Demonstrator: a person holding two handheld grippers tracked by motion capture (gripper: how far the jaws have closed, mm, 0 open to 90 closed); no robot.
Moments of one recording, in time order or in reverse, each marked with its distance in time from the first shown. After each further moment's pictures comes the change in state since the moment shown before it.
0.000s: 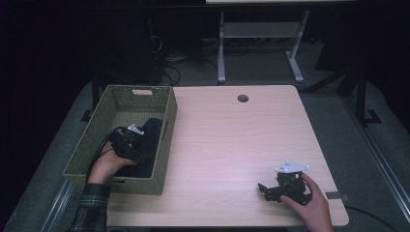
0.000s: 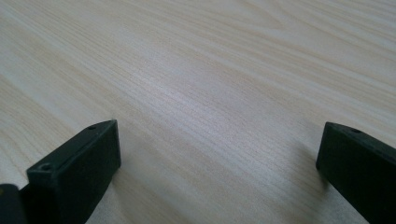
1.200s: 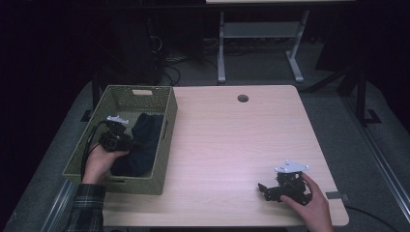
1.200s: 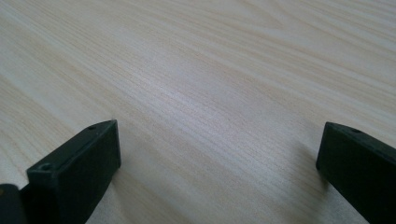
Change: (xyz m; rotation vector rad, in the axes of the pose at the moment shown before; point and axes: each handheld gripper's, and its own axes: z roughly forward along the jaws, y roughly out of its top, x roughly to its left) left arm 0.021 -0.004 -0.044 -0.193 -0.101 -0.195; right arm 0.000 0.000 0.000 0.000 0.000 0.000
